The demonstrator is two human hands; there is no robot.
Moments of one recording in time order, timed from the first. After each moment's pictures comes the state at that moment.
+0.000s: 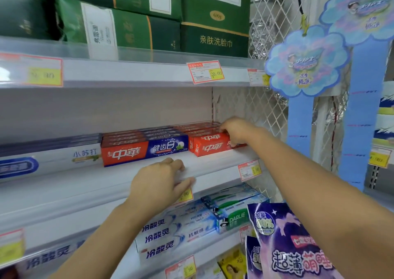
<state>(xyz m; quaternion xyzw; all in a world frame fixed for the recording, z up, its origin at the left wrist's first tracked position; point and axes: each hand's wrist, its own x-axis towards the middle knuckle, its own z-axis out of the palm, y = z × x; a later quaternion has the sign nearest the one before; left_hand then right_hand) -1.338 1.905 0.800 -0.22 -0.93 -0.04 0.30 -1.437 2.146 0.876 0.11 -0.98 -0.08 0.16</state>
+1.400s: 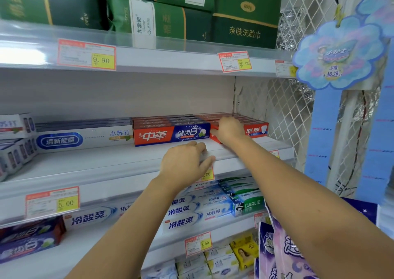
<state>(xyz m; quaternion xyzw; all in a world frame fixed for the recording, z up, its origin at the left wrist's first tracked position) -1.341 1.906 0.795 -0.21 -0.92 -0.04 0.34 -1.441 2.057 0.840 0.00 -0.97 0.08 0.24</state>
